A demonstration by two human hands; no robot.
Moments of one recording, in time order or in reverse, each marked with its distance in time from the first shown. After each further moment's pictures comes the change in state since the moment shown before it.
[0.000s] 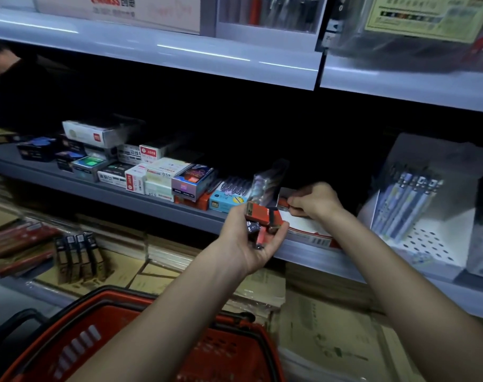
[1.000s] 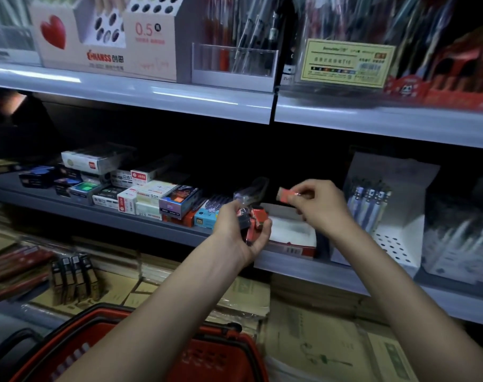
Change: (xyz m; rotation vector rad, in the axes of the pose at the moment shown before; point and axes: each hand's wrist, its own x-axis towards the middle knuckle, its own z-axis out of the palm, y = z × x) left_hand -0.026 -0.011 0.043 0.083 0.036 0.127; right_hand -0.092 -0.042 -0.073 -0.057 0.164 -0.371
